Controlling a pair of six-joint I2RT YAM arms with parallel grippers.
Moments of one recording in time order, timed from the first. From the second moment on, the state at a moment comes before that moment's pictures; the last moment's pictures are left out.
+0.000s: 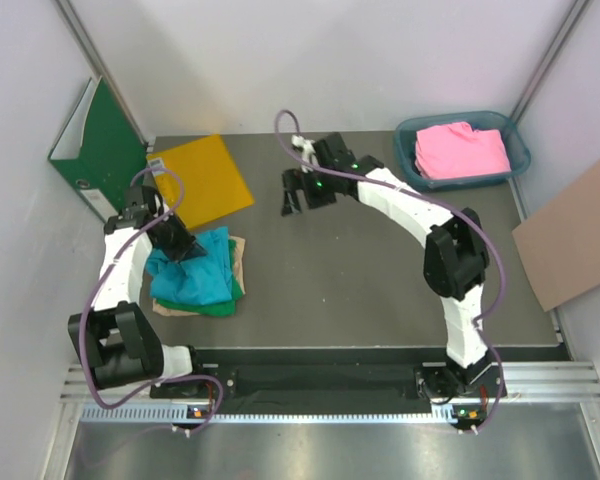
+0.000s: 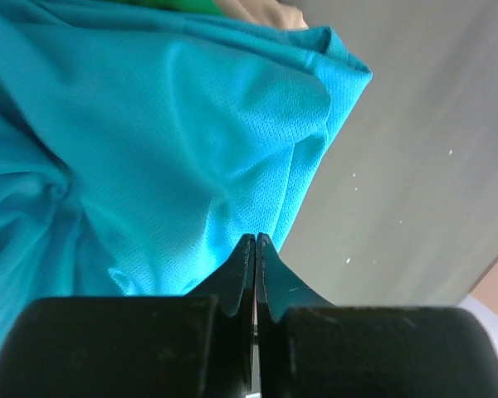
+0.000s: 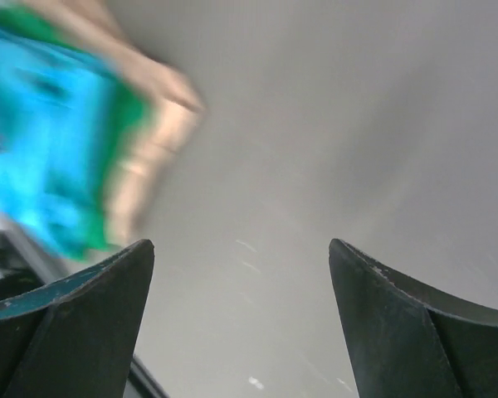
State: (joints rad) left arm 0.22 1.33 1.04 -0.83 0.36 -0.51; right arm 0.62 2.04 1.79 -0.60 -0.33 0.26
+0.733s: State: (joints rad) left arm 0.22 1.37 1.07 -0.98 -0.02 -0.51; right arm 0.87 2.32 2.14 -0.51 -0.69 0.48
